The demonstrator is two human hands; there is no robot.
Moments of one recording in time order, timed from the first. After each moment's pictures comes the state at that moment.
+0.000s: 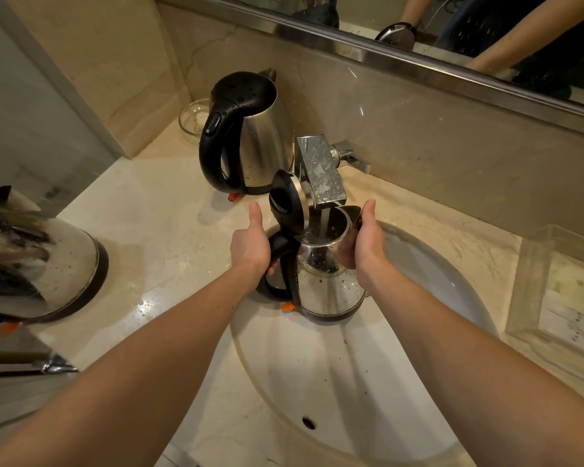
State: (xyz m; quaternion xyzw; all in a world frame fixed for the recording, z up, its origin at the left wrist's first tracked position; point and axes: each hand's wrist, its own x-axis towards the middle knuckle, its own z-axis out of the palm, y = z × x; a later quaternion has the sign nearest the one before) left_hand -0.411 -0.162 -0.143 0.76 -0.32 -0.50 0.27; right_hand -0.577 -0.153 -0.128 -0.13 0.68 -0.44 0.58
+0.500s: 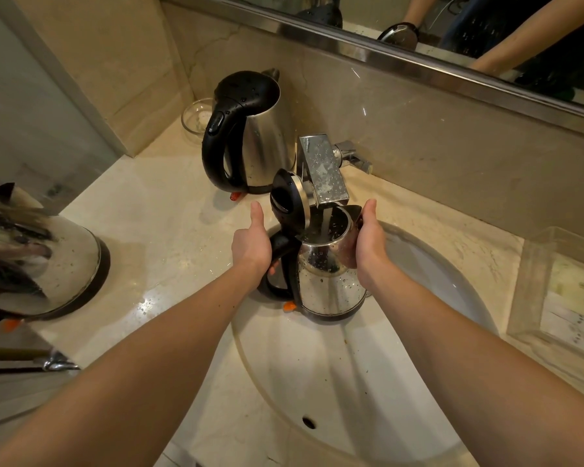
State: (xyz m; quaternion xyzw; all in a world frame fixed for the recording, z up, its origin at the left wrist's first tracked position) left_hand -0.412 -0.161 -0.142 0.76 -0.32 -0.50 0.28; right_hand -0.574 -0.152 -0.123 -0.14 0.69 -0.43 0.57
